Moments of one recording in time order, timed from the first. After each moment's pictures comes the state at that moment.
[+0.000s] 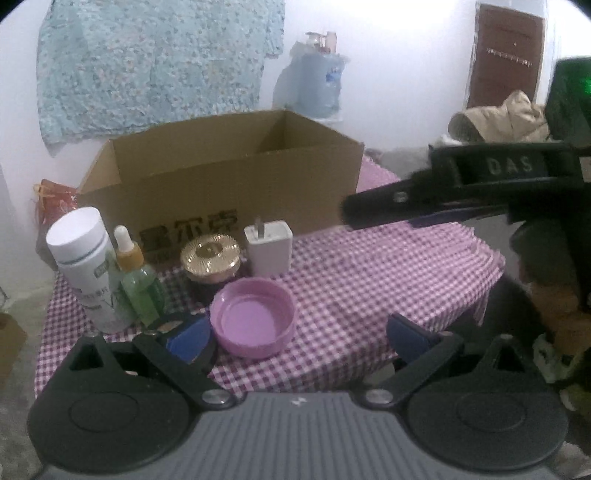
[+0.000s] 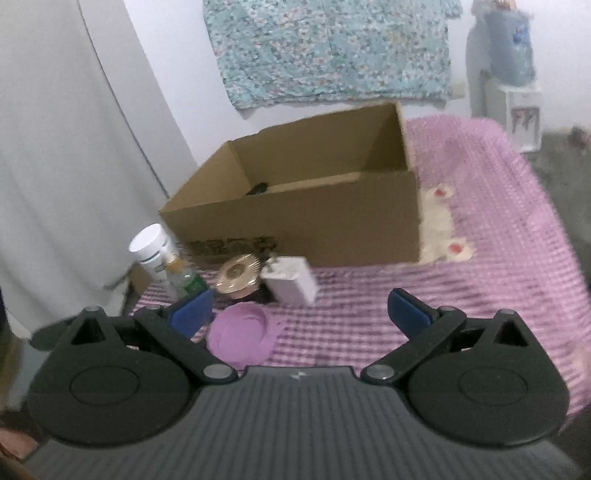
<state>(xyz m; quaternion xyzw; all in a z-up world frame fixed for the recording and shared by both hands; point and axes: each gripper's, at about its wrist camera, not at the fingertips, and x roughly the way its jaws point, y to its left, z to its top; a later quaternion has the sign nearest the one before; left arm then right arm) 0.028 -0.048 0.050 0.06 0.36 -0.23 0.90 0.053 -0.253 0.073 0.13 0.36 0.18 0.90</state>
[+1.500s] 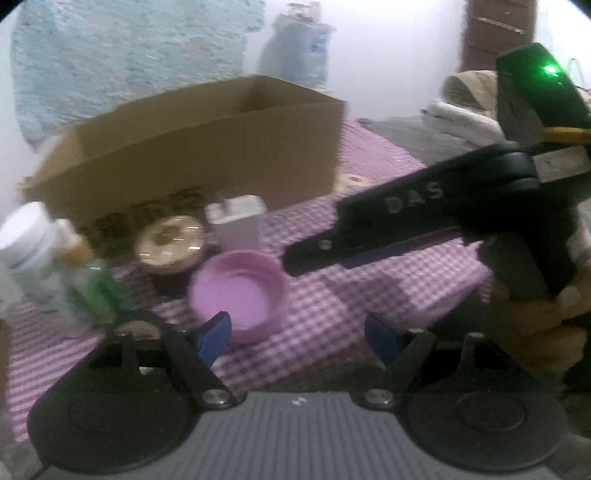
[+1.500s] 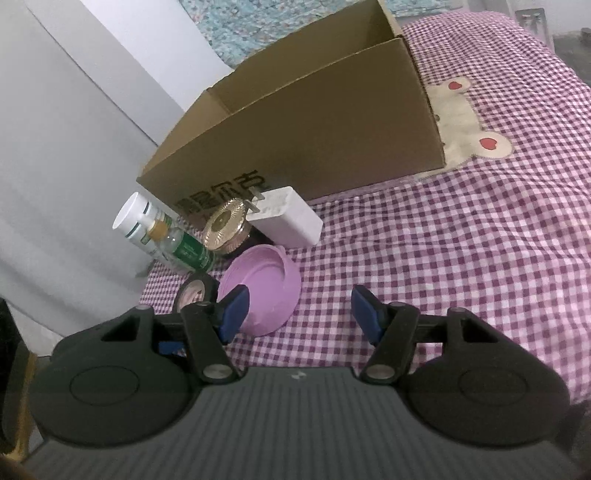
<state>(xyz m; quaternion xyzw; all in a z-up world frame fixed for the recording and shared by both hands) 0.046 -0.075 0.028 0.10 0.39 -0.23 0.89 0.090 -0.269 0.021 0.21 0.45 0.21 0.85</state>
